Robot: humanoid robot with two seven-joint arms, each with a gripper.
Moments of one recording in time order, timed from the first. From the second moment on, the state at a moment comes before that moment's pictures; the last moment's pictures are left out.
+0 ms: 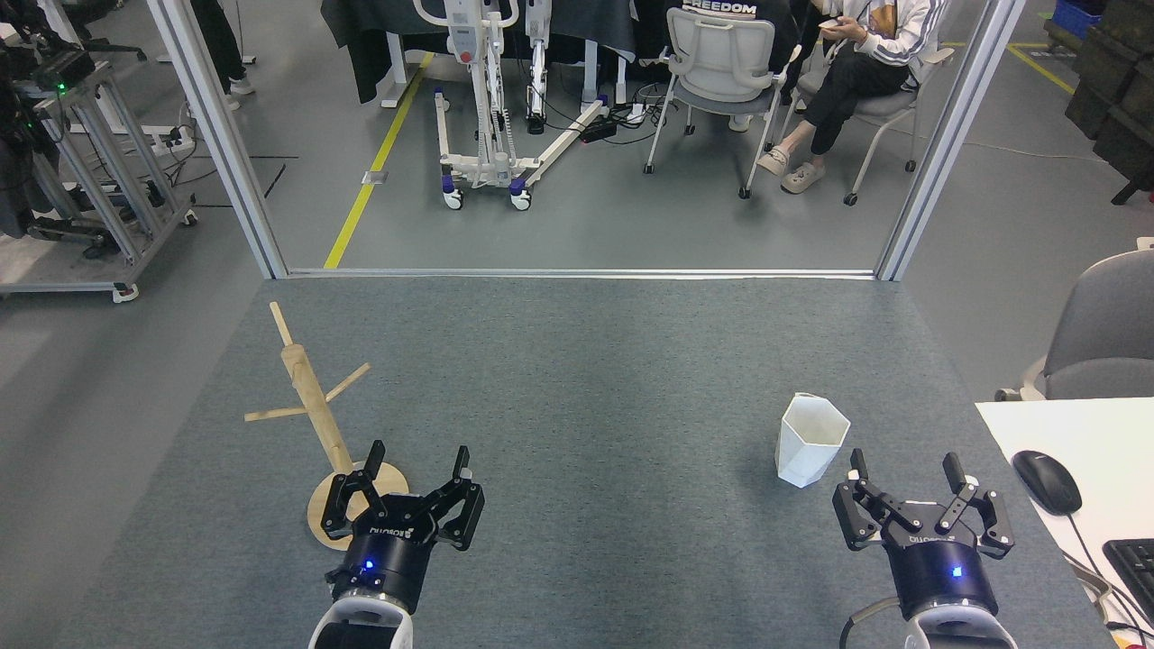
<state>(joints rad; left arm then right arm) -0.07 -0.08 -0.05 -1.53 -1.57 -0.03 0.09 0.00 -0.15 -0.07 -1.58 1.41 0.05 0.03</state>
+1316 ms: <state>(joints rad) -0.06 -0.10 -0.05 -1.54 -1.55 -0.02 0.12 -0.25 -0.16 0.13 -1.10 1.35 0.01 -0.07</state>
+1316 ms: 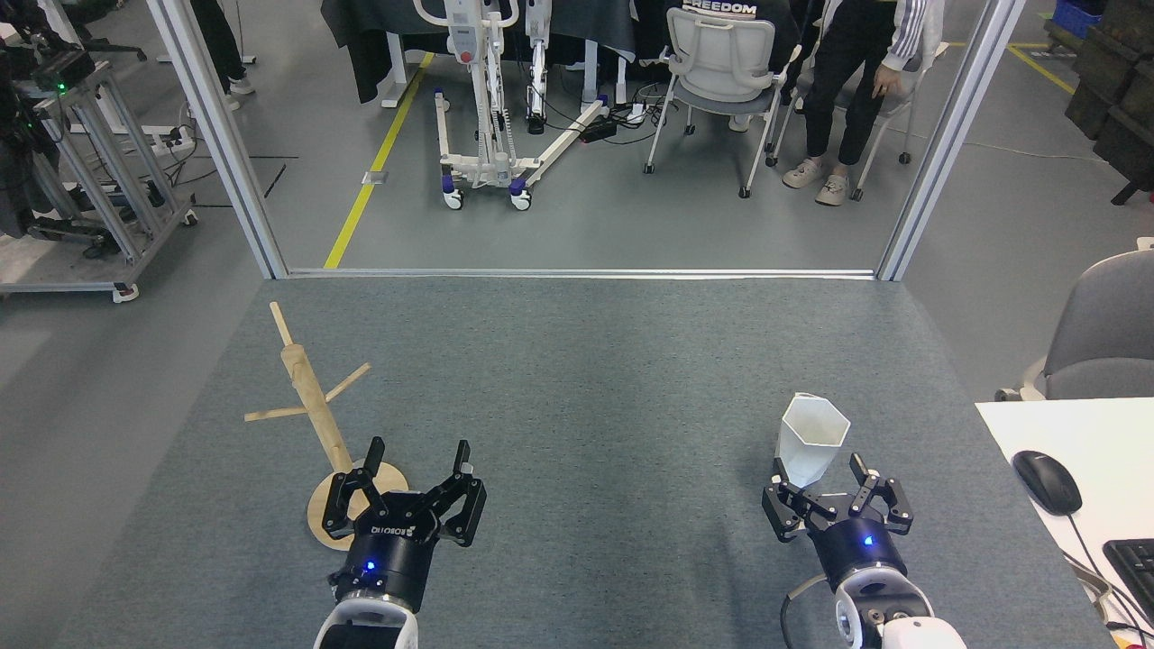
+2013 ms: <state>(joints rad) -0.06 -0.10 -0.05 -1.55 -1.55 -0.02 0.12 -0.44 -0.18 0.17 -0.83 1.33 -0.02 -0.07</state>
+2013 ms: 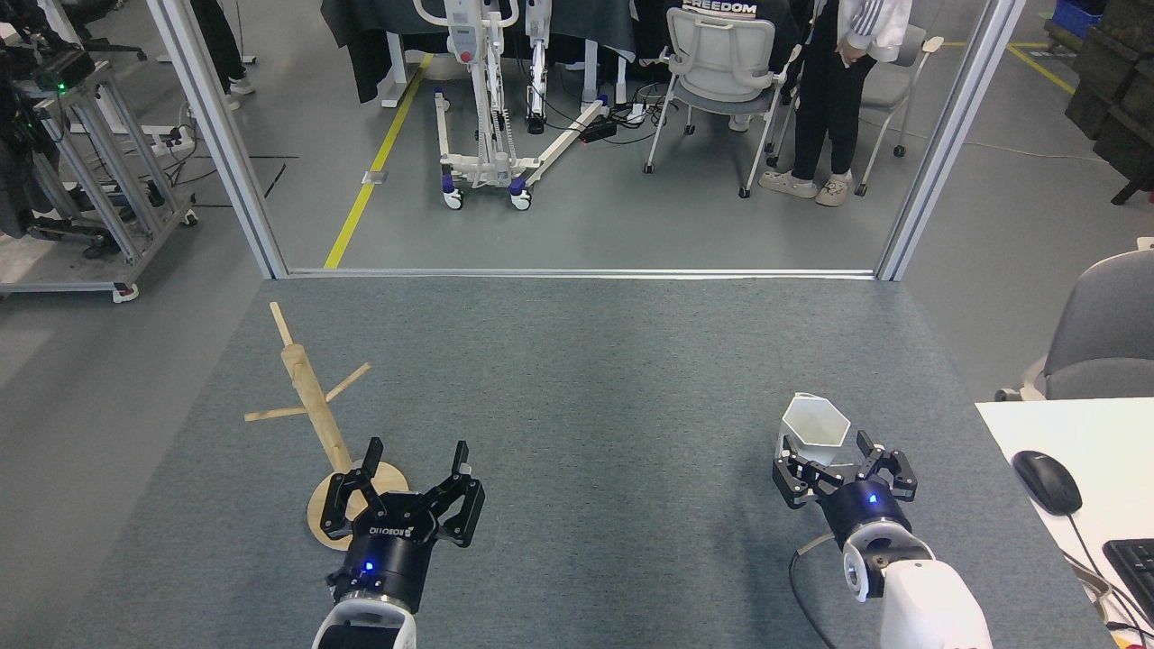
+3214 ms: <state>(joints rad) -0.06 -0.10 -0.05 -1.55 -1.55 -0.02 0.12 -0.56 -0.16 0.18 -0.66 1.33 -0.05 -0.07</state>
